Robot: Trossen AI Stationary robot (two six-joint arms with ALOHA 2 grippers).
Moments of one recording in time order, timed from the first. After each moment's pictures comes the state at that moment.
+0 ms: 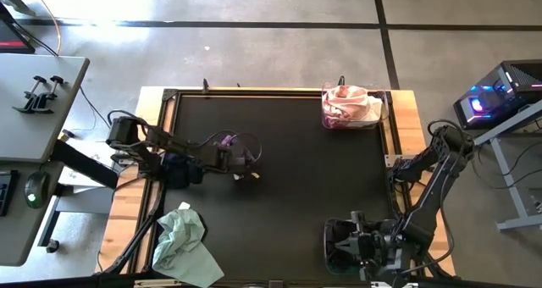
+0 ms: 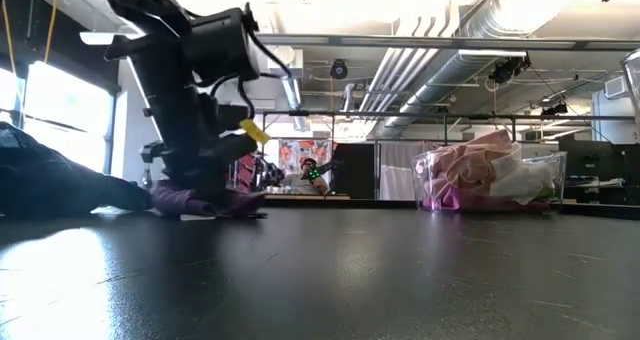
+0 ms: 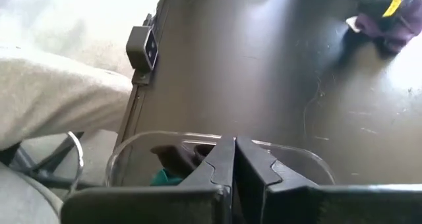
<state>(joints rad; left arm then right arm) -0.07 1.72 0.82 -0.44 -0.44 -0.88 1.05 1.53 1.14 -0.62 0.70 0.73</state>
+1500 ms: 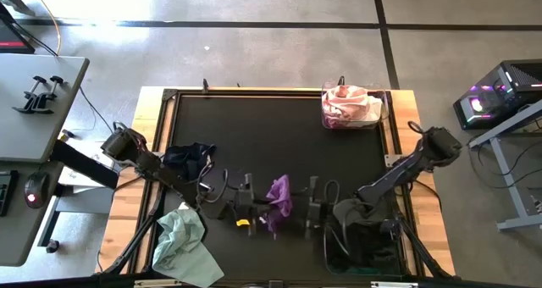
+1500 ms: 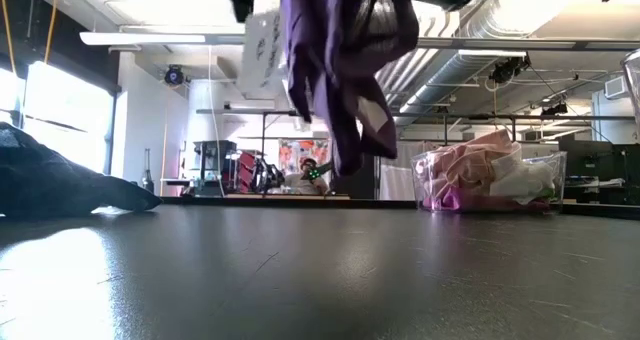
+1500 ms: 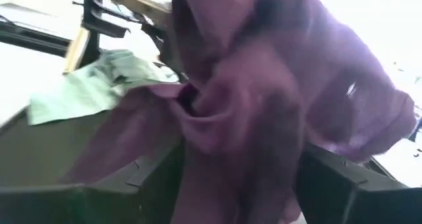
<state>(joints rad) -0.53 1.72 0.84 0.87 -0.65 -0.12 0.59 1.64 0.79 0.67 0.73 -0.19</state>
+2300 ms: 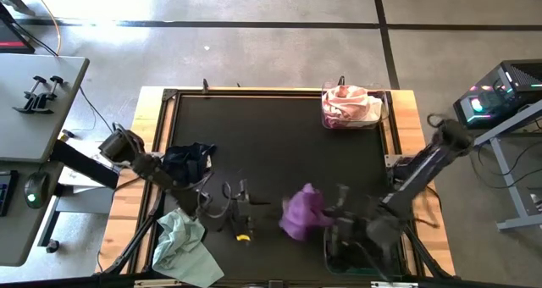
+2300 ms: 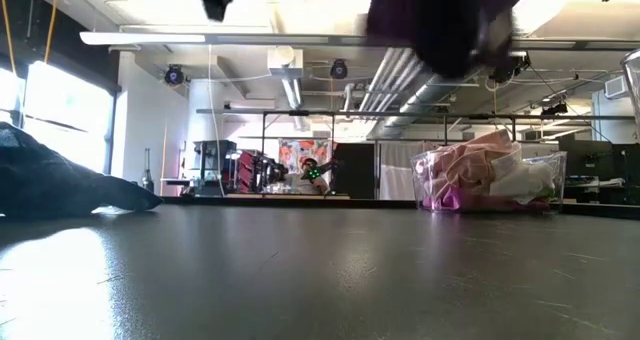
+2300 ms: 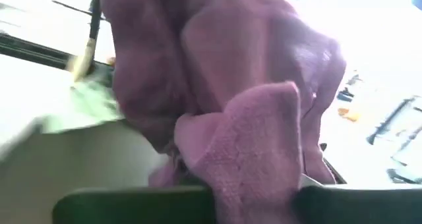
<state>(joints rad) -0.60 1.72 0.88 0.67 -0.78 -0.11 0.84 1.47 0.86 0.41 1.04 -0.20</state>
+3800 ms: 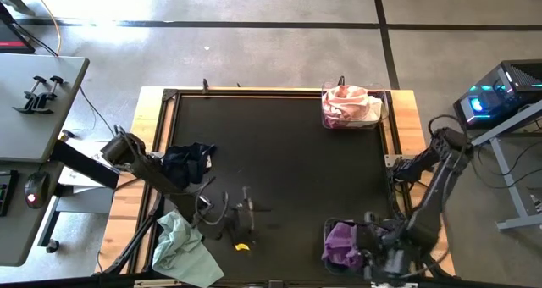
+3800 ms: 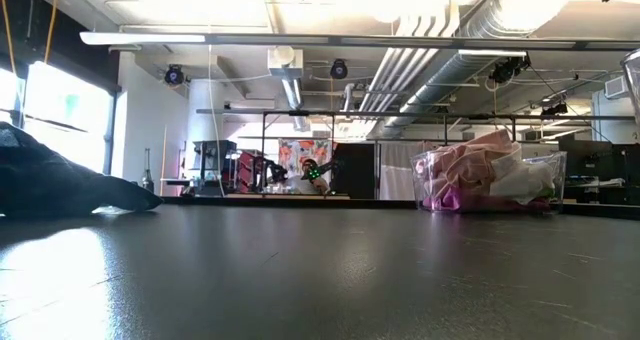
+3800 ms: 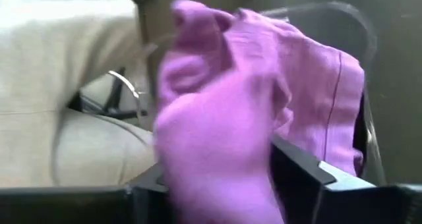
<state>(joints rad) -0.64 1.75 1.01 0.68 -0.80 0.05 1.04 1.56 1.32 -0.99 0.29 1.18</state>
